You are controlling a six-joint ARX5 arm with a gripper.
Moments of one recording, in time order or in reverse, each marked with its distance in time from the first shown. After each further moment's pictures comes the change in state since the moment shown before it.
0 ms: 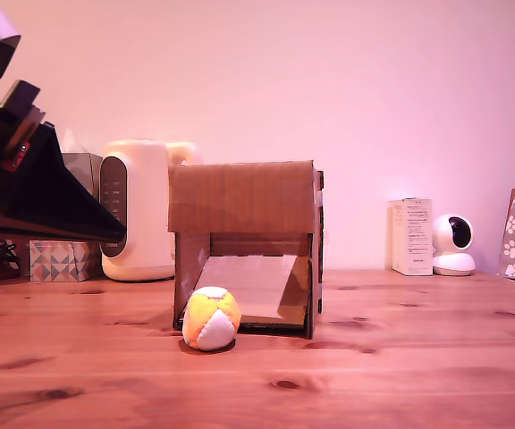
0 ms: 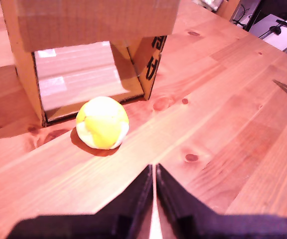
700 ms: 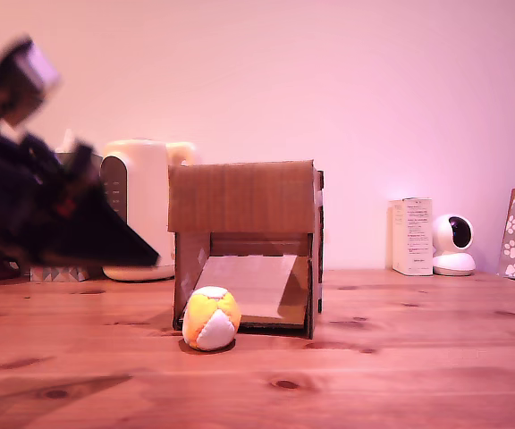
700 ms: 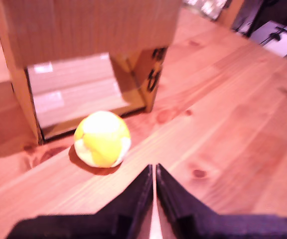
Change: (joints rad) arm -0.028 0.291 0.004 0.319 -0.041 0.000
